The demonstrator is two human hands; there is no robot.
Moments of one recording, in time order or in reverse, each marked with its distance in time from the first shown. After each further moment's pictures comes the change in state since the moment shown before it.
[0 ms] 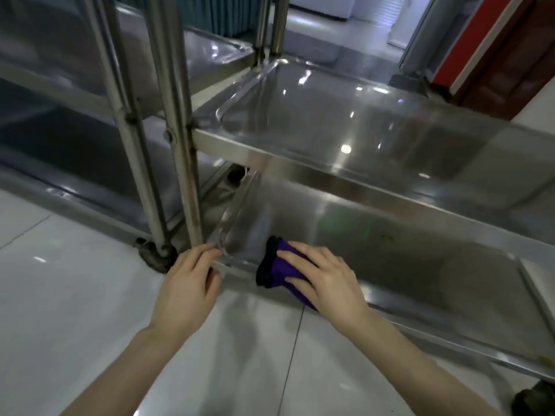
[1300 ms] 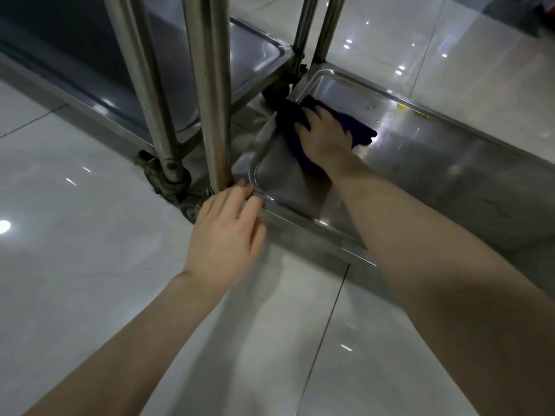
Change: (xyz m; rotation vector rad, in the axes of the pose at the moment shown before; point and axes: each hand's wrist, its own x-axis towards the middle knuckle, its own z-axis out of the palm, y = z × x) left_hand 0.003 -0.039 0.101 0.196 0.093 0.067; right_hand 0.220 0.071 0.189 0.170 -0.163 0.345
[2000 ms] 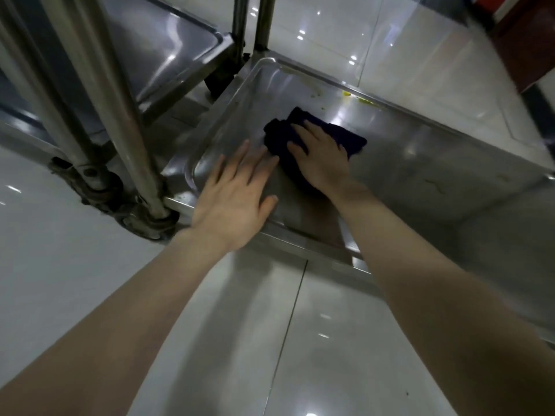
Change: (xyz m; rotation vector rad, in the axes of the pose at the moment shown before) left_hand 0.075 0.047 0.047 0.025 -0.273 0.107; right_hand -0.061 0.080 -0.022 -0.030 0.031 0.057
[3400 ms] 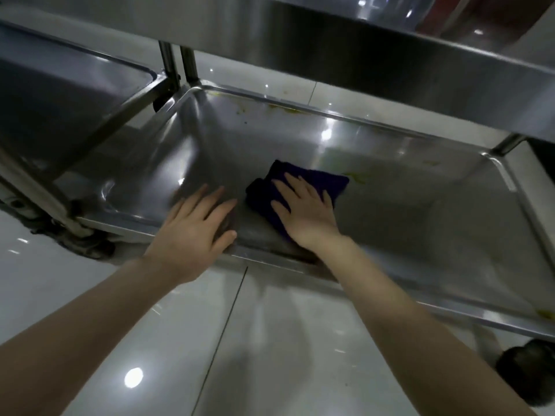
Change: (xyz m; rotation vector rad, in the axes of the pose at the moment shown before) left_hand -0.018 0.104 -0.013 0.062 -0.160 0.055; right_hand -0.120 0.115 -0.043 0.005 -0.066 -0.003
